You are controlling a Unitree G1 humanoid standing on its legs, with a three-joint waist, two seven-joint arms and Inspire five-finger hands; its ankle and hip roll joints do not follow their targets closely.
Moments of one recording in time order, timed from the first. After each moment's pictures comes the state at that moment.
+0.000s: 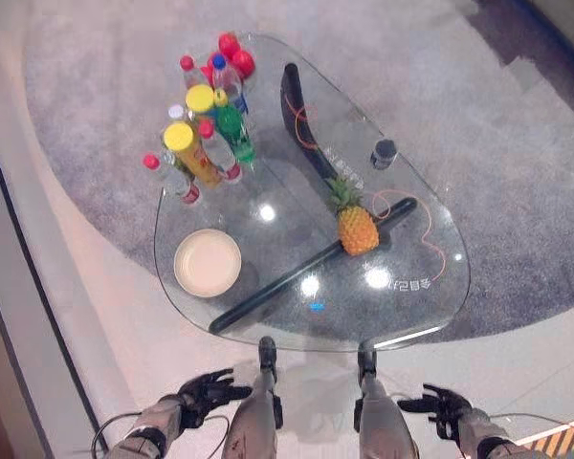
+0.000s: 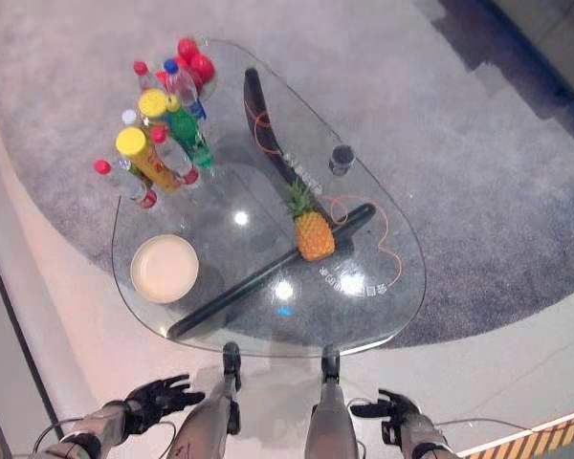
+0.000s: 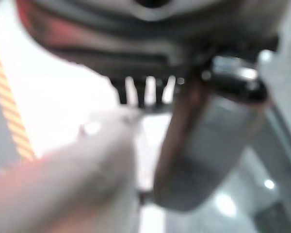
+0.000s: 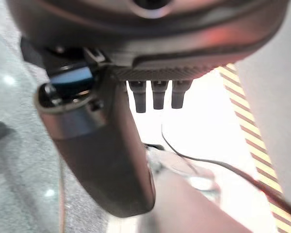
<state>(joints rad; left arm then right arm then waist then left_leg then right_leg) -0.30 0.35 -0.23 1.22 -0.48 0.06 -0.36 -0.28 -0.38 0.12 1.30 0.30 -0.05 -0.01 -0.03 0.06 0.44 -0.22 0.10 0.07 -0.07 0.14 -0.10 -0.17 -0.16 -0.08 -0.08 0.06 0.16</state>
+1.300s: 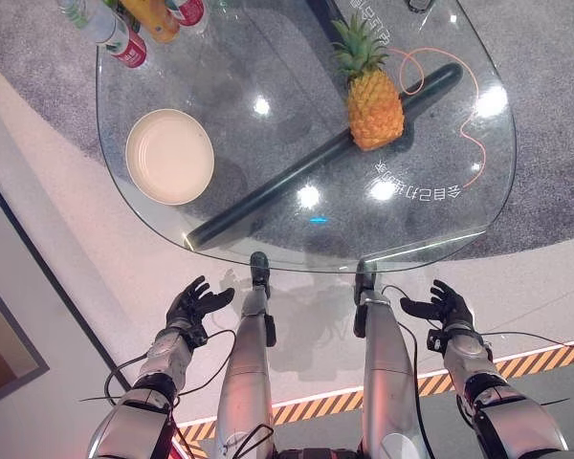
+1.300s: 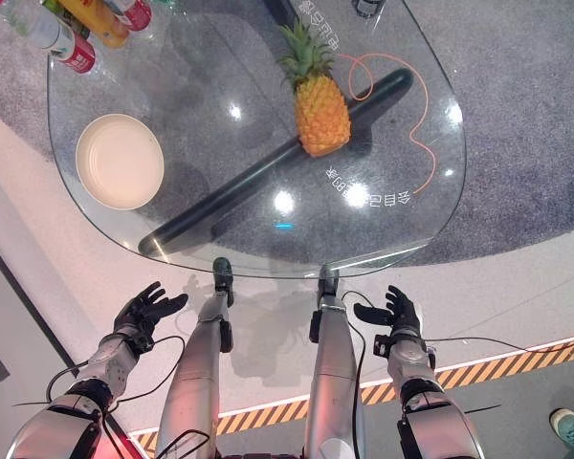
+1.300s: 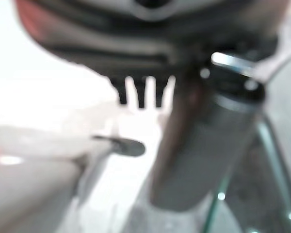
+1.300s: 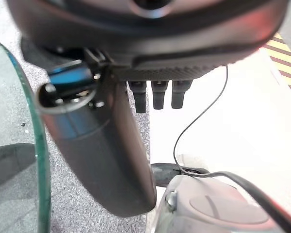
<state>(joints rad) -0.44 0.36 -0.16 1.14 -0.71 -0.14 -0.03 -0.49 -0.39 0.14 1.24 0.44 -0.22 -0.16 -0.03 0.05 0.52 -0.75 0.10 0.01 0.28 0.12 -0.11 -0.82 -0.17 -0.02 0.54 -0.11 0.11</state>
